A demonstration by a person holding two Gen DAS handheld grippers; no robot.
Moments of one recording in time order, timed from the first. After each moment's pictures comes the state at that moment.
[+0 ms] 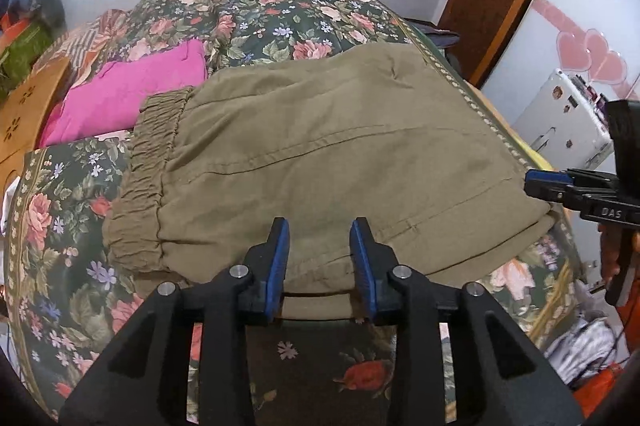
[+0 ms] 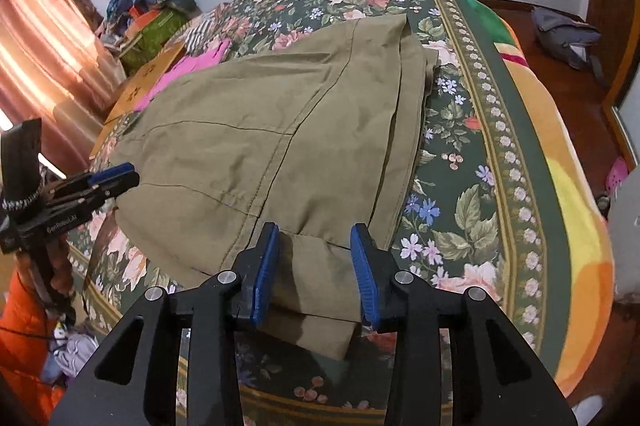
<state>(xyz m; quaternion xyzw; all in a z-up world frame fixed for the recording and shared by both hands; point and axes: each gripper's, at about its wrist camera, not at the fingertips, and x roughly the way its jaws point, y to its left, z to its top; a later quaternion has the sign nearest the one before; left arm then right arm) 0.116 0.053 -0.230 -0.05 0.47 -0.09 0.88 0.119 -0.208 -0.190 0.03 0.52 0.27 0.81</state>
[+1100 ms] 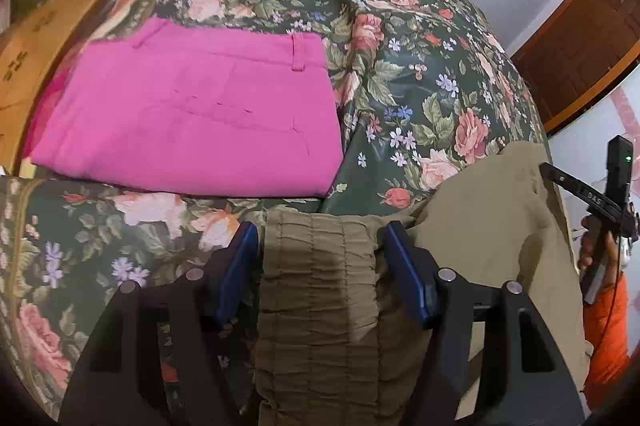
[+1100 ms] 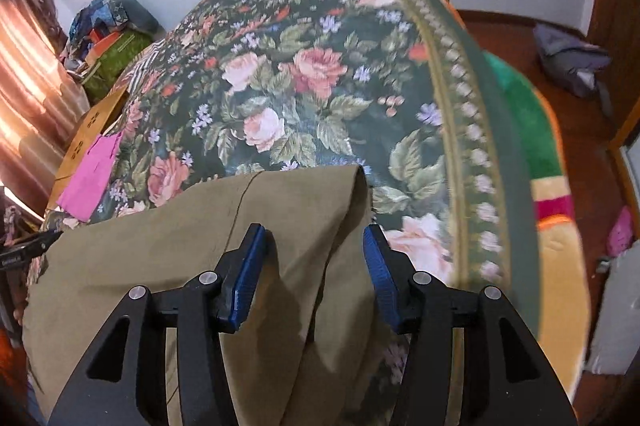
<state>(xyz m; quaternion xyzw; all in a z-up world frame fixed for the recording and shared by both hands) 0.270 0.177 -0.277 -0.17 0.52 0.01 0.84 0.341 -0.184 -0.237 0.04 0.51 0.25 0.83</state>
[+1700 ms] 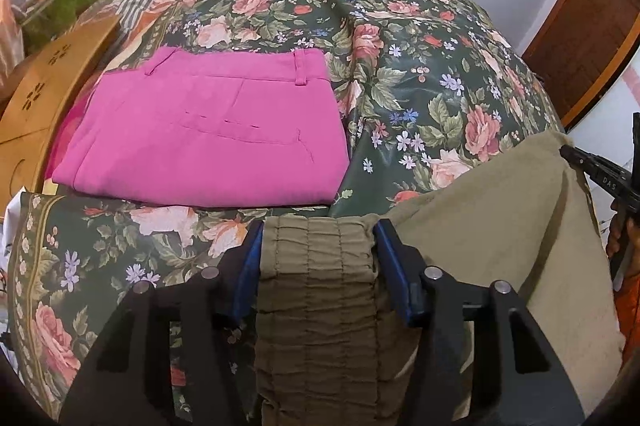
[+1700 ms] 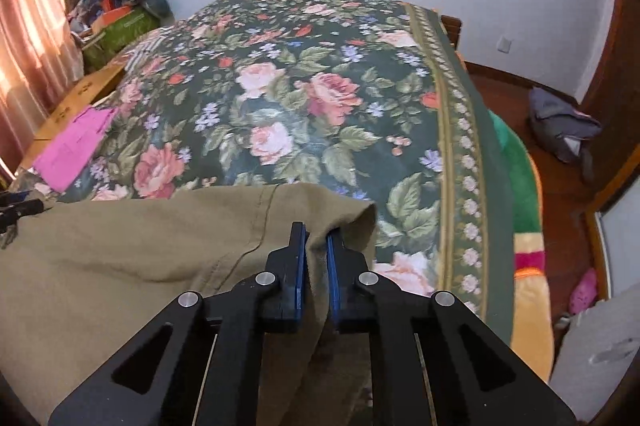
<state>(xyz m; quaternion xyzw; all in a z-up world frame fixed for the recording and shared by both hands) 0.264 0.163 -0.272 -0.11 0.50 0.04 0.86 0.333 -0.171 -0.225 -0.07 0.45 0.23 0.86</state>
